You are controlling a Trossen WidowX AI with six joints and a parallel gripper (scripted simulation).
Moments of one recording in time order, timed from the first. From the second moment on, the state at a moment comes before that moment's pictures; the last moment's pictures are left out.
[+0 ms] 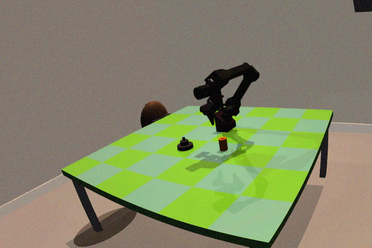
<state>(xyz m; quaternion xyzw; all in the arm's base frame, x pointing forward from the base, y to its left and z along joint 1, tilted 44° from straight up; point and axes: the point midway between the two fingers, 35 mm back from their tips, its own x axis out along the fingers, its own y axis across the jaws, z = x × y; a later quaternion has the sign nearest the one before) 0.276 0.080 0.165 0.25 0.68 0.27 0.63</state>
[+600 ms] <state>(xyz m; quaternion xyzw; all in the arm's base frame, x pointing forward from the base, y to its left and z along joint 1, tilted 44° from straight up) 0.273 0.117 0.128 0.24 0.68 0.28 0.63</state>
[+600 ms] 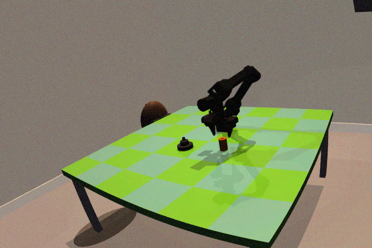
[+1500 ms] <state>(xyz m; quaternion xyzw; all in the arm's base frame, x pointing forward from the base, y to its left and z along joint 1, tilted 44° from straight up) 0.270 0.147 0.098 0.24 0.68 0.28 0.63</state>
